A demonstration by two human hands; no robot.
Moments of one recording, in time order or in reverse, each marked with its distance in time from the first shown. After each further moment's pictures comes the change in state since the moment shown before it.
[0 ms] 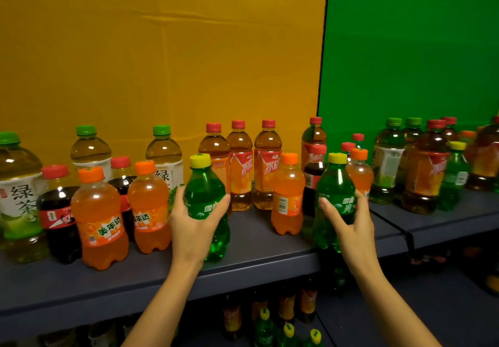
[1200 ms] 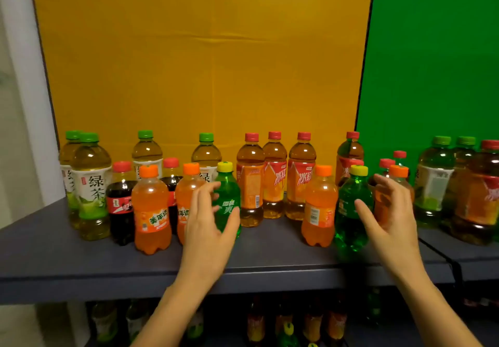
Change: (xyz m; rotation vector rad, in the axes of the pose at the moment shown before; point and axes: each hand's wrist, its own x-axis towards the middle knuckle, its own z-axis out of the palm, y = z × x) left_hand -0.023 0.039 -0.037 0.455 -0.035 0.132; right_hand 0.020 -0.027 0.000 -0.313 -0.071 -0.417
